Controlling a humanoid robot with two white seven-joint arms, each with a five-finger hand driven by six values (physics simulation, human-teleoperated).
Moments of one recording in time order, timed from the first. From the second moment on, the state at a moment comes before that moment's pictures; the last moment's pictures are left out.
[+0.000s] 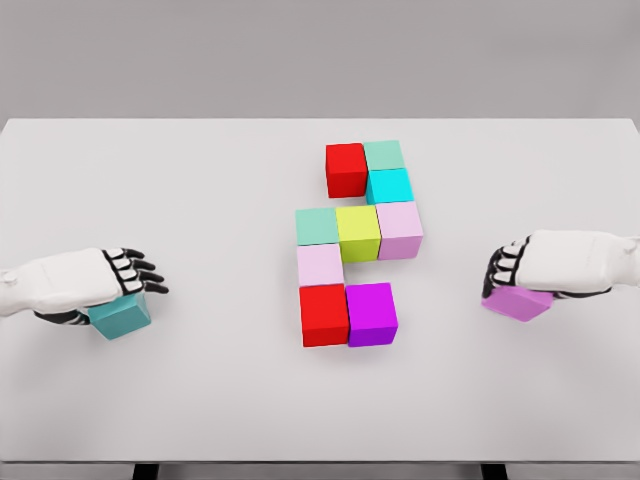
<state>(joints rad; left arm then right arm) -0.44 1.18 -0.82 -1.61 -0.58 -0.61 -0.12 -0.73 -1.23 0.96 -1.75 0.38 -0.61 0.44</state>
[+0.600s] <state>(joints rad) -0.56 1.11 -0.81 -1.54 -0.61 -0.61 -0.12 -0.73 -1.15 0.96 -1.77 0.34 -0.61 0.43</state>
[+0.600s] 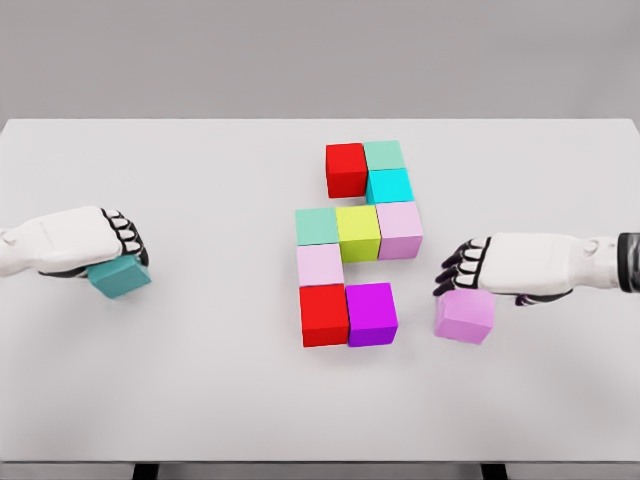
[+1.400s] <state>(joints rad) -1.05 0.55 -0.92 -0.88 -0.65 -0.61 -0.28 -0.88 -1.35 1.23 -1.74 0.30 -0.61 0.44</state>
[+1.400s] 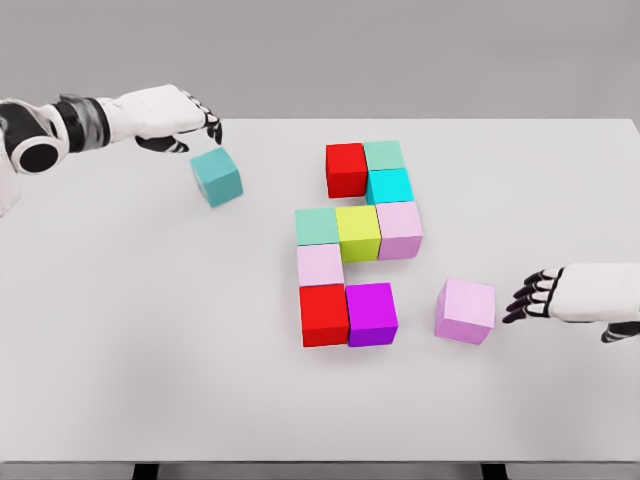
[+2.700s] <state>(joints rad) -1.09 0.60 -1.09 -0.86 -0.63 -0.61 -0.31 -0.89 -1.27 1.20 -1.69 0.31 -0.61 0.44</state>
